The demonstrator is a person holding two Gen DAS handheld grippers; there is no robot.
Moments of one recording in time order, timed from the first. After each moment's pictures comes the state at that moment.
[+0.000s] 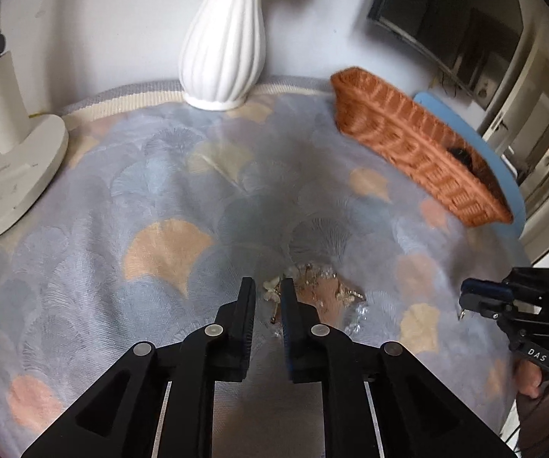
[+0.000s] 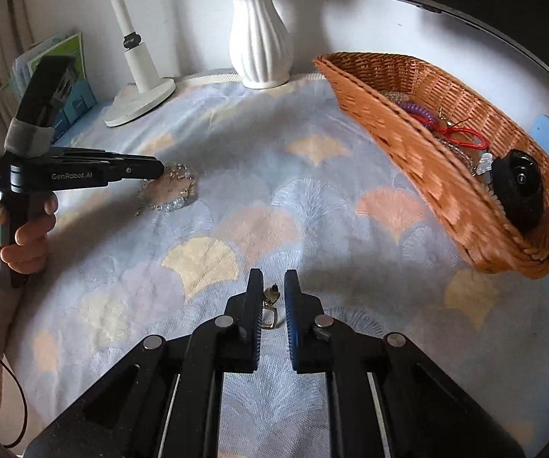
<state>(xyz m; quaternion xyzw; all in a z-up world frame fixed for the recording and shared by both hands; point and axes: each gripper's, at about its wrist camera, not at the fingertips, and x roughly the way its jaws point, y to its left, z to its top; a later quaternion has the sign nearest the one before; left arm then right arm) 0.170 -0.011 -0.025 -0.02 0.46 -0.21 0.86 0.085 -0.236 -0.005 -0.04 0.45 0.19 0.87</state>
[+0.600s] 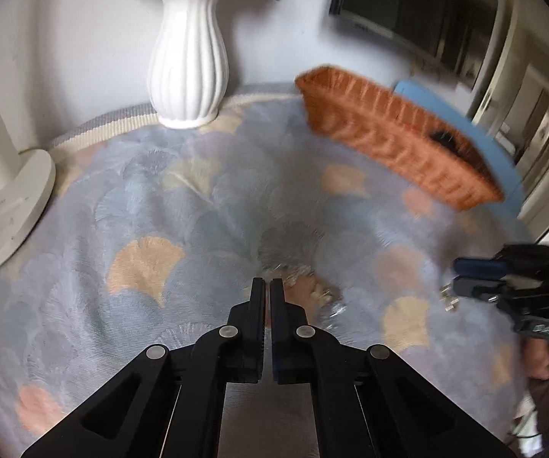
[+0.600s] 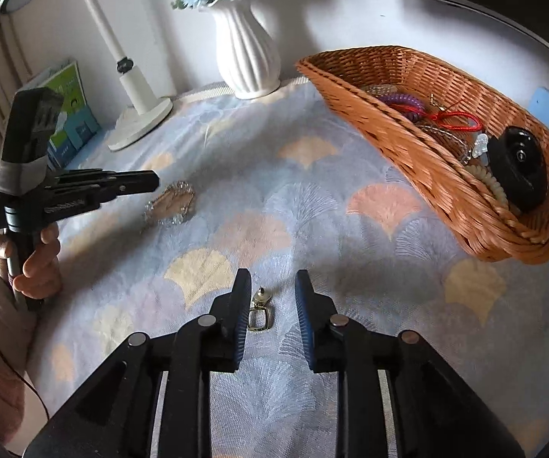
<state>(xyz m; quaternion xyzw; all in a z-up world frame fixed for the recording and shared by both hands) 0.160 -0.028 -0.015 0.01 0.42 -0.23 0.88 0.090 -0.260 -0.006 0.03 0.45 0.20 0.87</state>
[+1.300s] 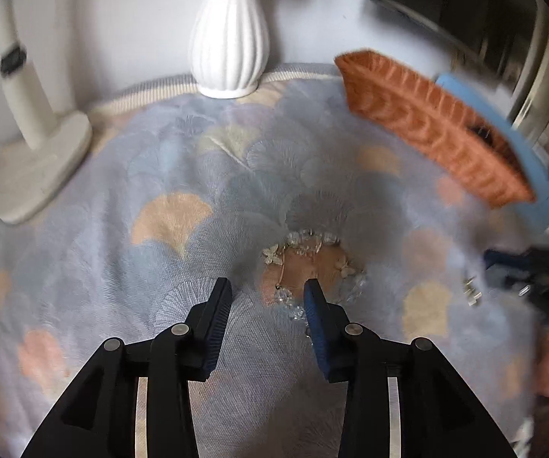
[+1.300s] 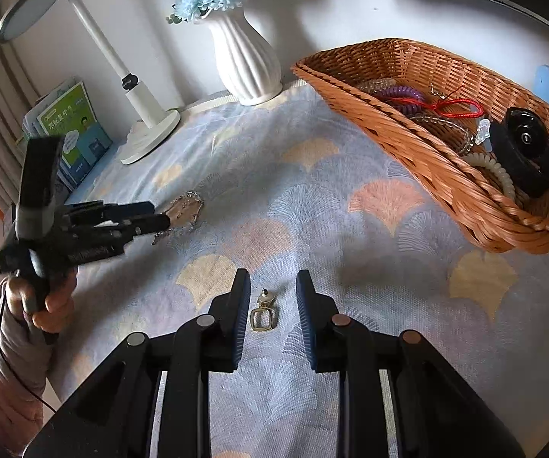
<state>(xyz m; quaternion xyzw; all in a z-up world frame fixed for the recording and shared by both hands) 0.140 -0.041 -0.028 0.04 0.46 -0.12 0.88 0.093 -0.274 -0.007 0.07 0.45 0.23 0.86</state>
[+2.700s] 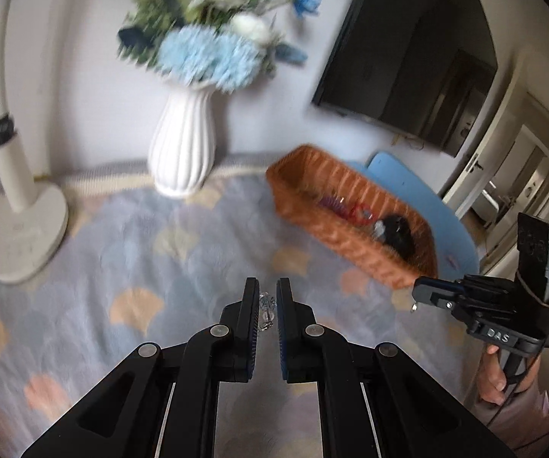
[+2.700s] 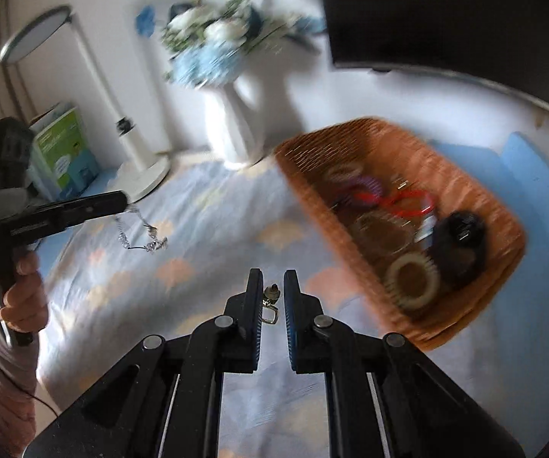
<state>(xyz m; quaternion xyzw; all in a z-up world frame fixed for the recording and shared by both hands) 0.136 -0.036 0.073 -0.07 0.37 -0.23 0.90 0.112 -0.296 0.077 0.03 0.40 0.18 0.90</state>
